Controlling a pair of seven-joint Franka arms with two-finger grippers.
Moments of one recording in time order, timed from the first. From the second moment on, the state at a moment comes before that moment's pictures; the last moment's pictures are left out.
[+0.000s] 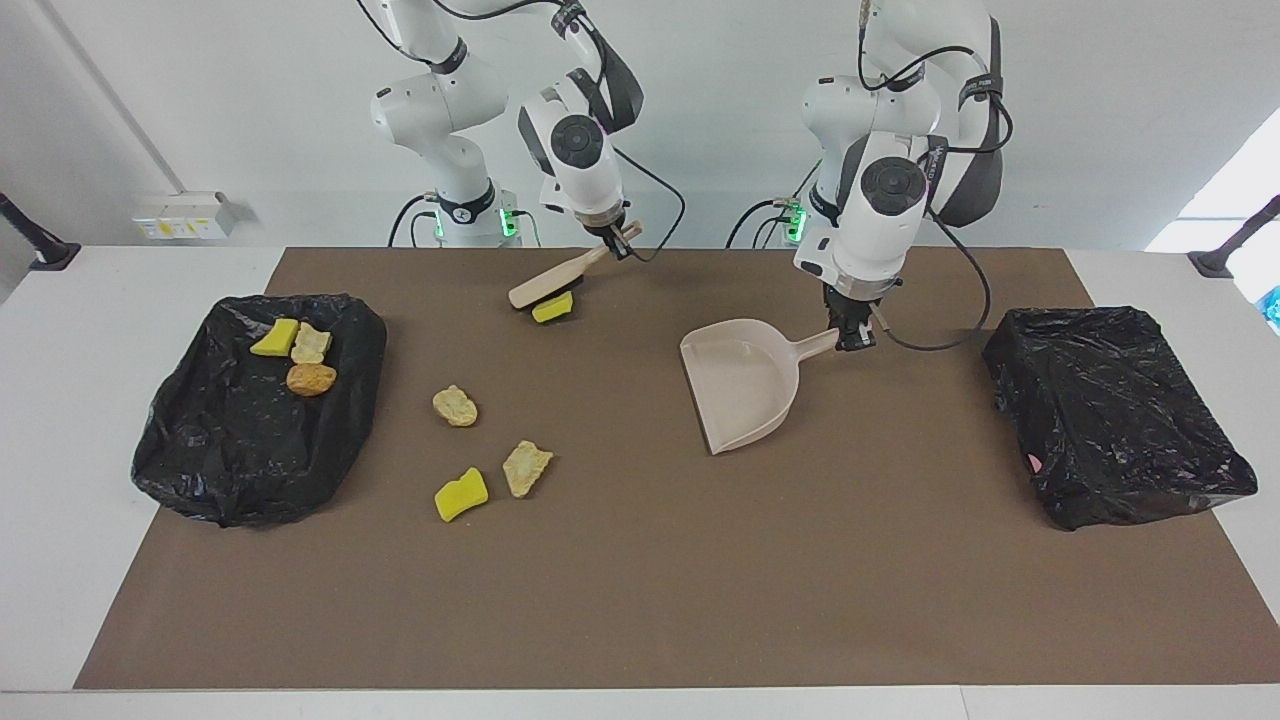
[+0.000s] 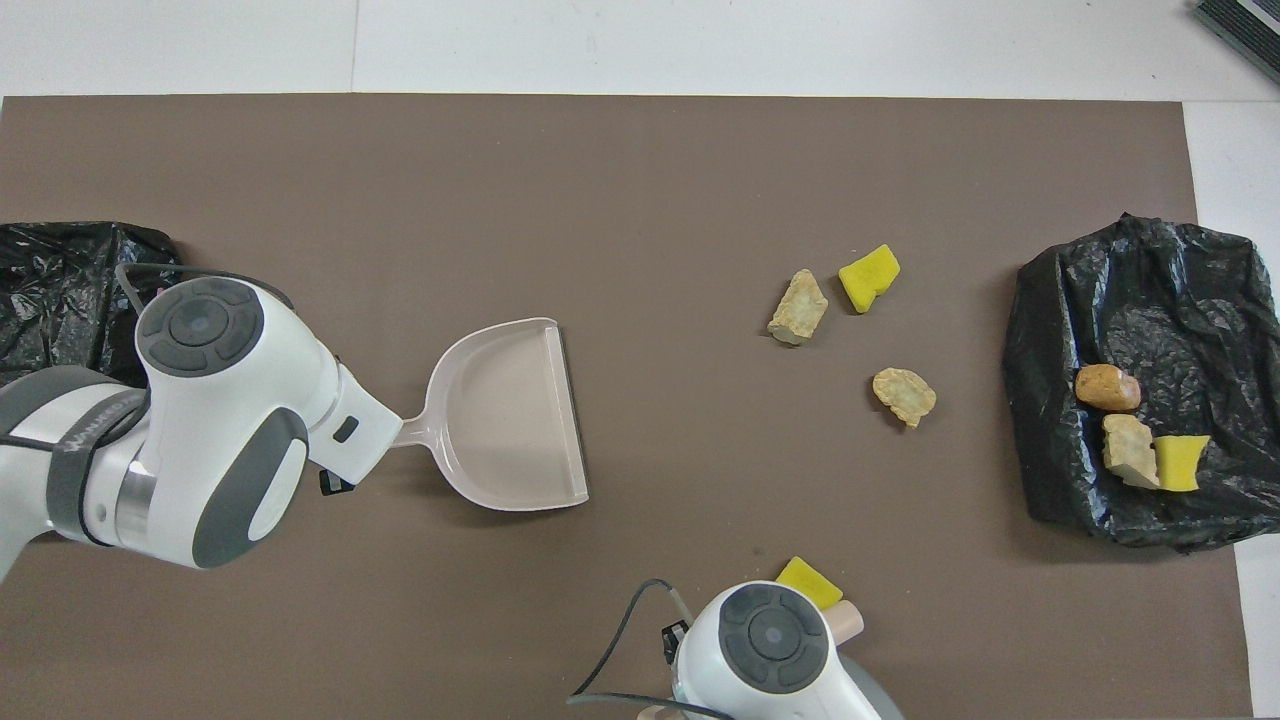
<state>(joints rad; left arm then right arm) -0.24 -0.05 -0.15 -2.19 0.07 1.98 0.99 0.41 -0.17 0.22 -2.45 0.42 2.03 1.43</state>
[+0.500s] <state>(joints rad) -0.24 -0.06 -0.15 -2.20 0.07 1.99 0.95 0.33 0.08 0.22 -2.19 0.25 2.02 1.21</state>
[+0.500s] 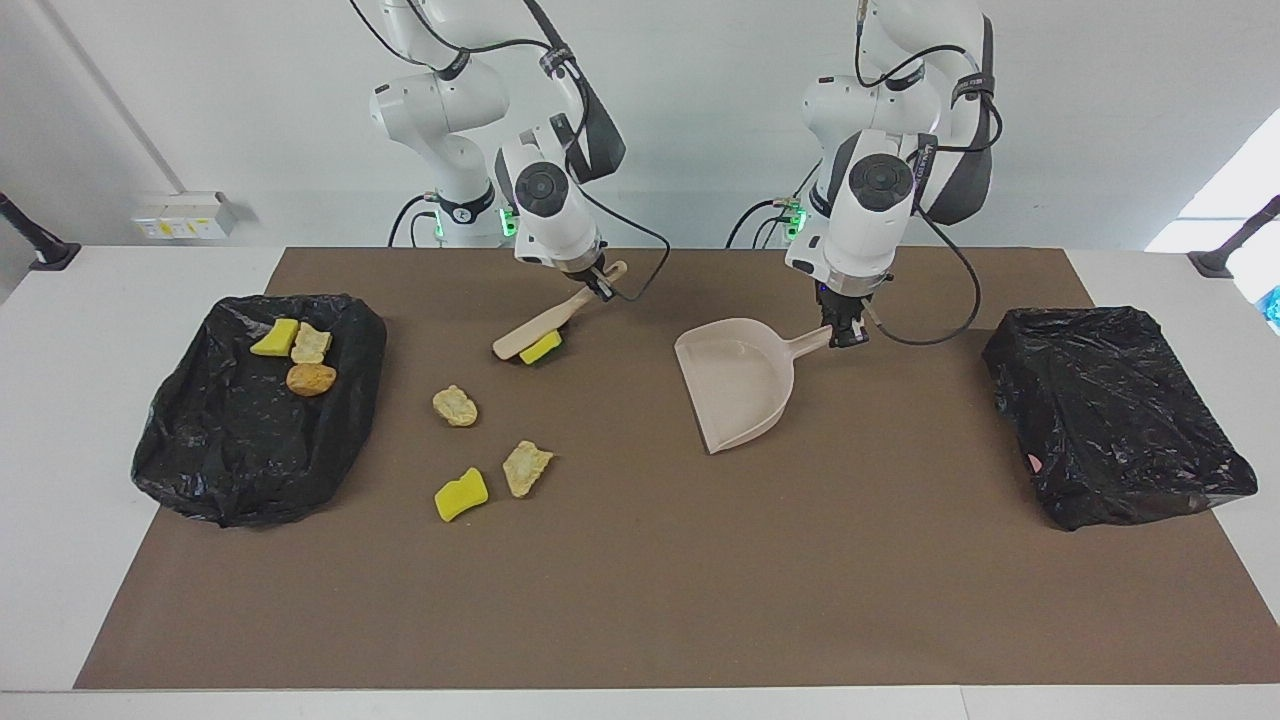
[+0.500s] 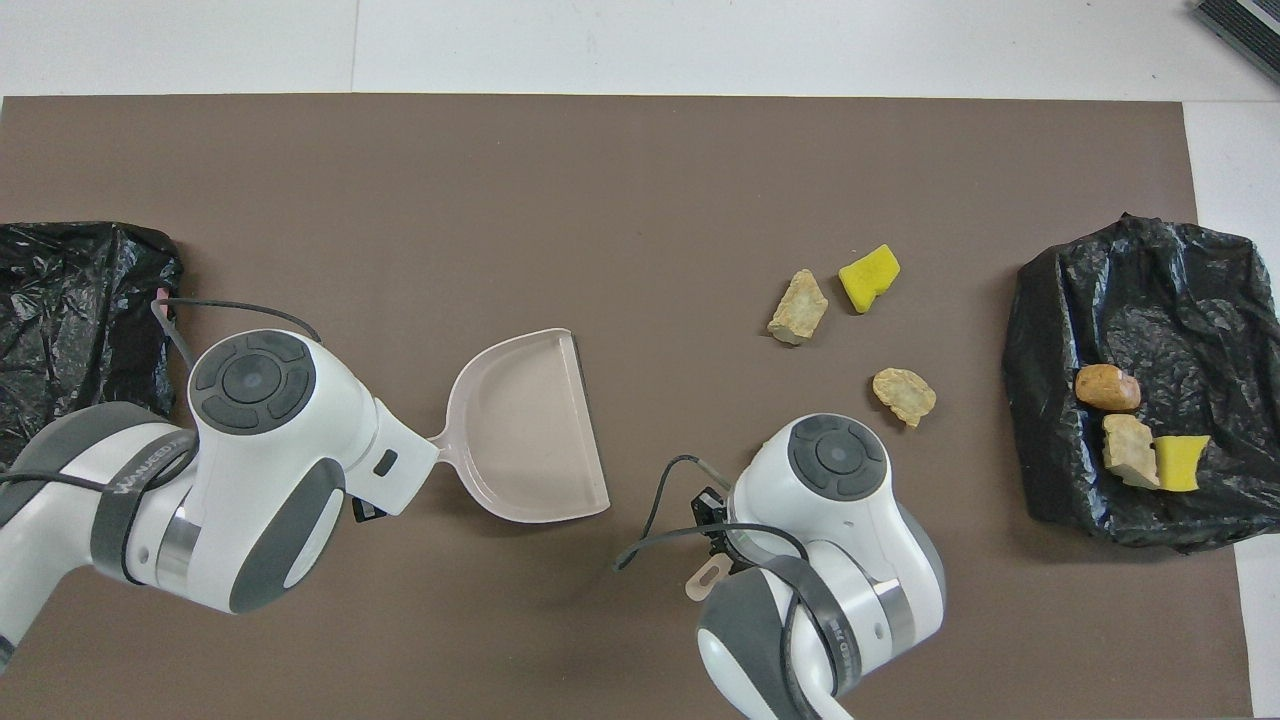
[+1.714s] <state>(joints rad) -0.24 -0.06 -0.14 -2.20 0.07 2.00 0.94 0.12 0.10 0.22 -2.00 -0.10 1.85 0.29</state>
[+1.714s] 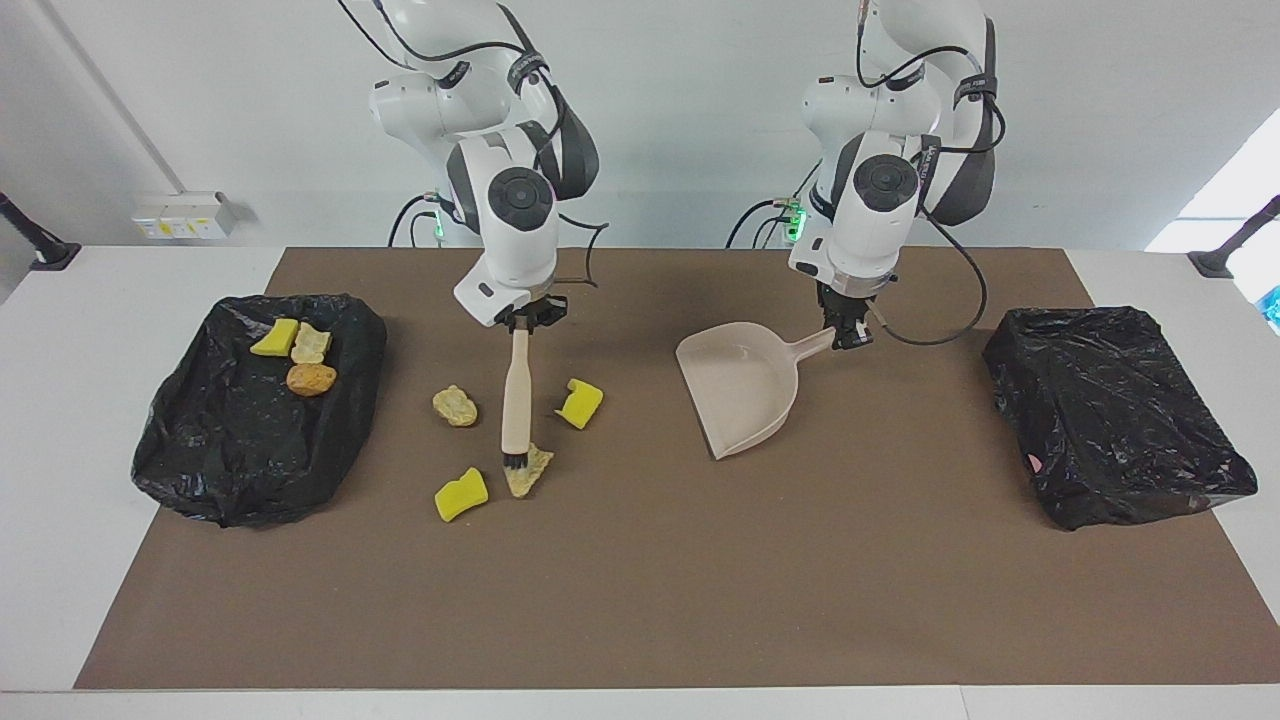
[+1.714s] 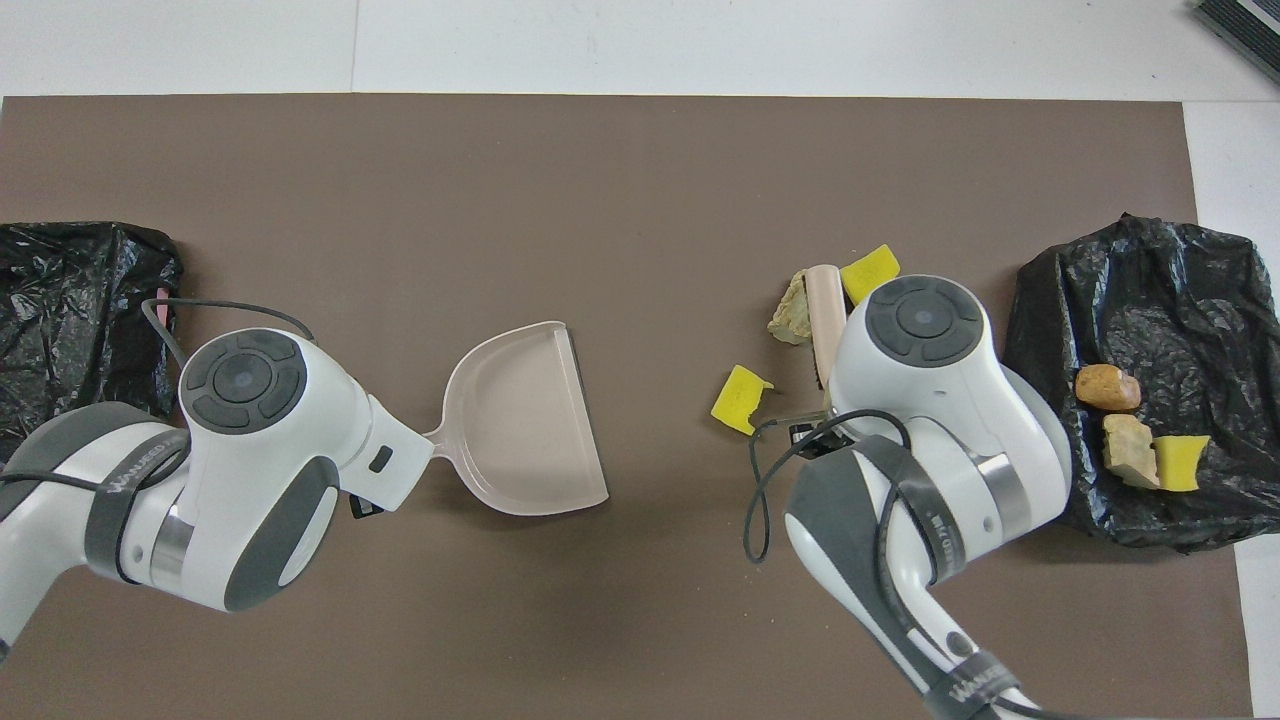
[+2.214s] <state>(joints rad) -0.24 -0.06 -0.14 -2.20 0.07 2.01 0.93 -0.08 0.17 0.21 -1.98 -0.36 1.92 -0.10</state>
